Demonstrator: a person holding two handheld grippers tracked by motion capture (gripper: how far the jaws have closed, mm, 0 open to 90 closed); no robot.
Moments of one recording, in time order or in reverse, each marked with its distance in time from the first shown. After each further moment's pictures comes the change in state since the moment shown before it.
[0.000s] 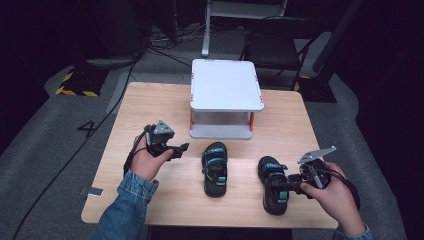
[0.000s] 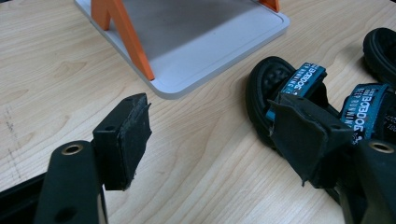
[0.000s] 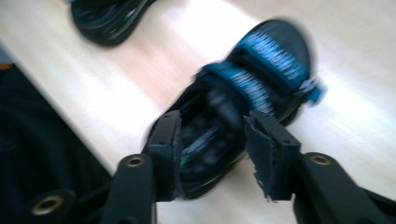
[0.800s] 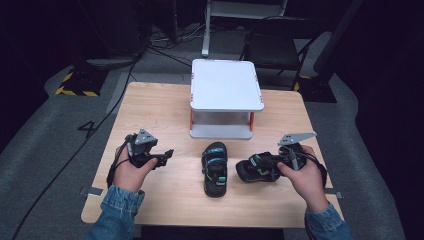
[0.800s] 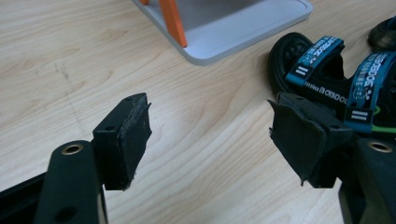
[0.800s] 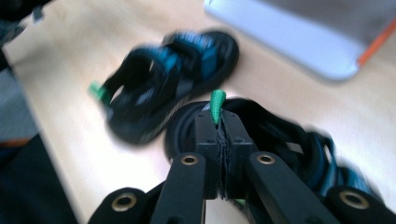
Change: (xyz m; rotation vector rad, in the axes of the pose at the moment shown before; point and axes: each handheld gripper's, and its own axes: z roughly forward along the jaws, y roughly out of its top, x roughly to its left) left arm 0.006 -0.026 -0.034 -0.006 0.061 -0.049; right arm 0.011 0.054 0.031 -0.231 0.123 -0.042
